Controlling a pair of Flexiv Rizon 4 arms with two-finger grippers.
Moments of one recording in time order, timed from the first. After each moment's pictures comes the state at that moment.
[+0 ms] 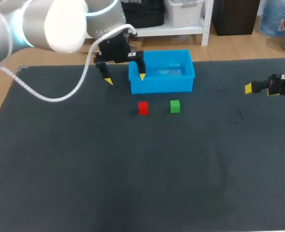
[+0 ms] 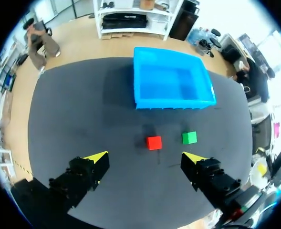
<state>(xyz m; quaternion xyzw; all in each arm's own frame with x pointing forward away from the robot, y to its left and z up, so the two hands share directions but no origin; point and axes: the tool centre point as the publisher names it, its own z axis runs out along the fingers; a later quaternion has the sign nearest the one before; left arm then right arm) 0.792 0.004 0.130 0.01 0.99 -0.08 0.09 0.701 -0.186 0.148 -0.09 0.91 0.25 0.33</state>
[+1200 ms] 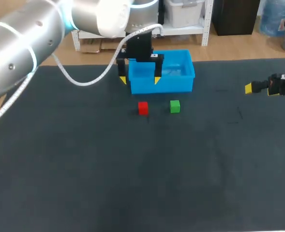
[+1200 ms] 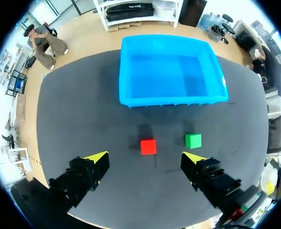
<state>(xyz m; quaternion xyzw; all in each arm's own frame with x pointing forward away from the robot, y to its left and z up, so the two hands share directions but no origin) 0.808 -0.033 0.108 0.02 1.00 0.01 0.04 0.701 -0.186 0.148 -0.09 0.91 0.25 0.33</state>
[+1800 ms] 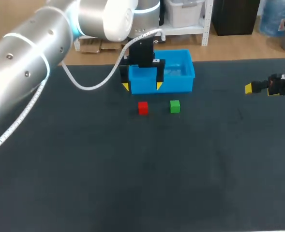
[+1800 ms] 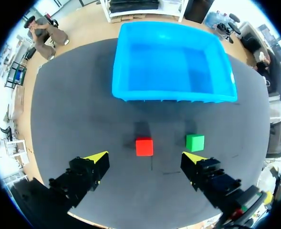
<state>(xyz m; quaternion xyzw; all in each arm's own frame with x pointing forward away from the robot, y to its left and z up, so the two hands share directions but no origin) 0.807 -0.040 0.082 0.00 1.00 0.00 0.01 0.701 -0.186 0.148 -0.09 0.91 0.25 0.33</state>
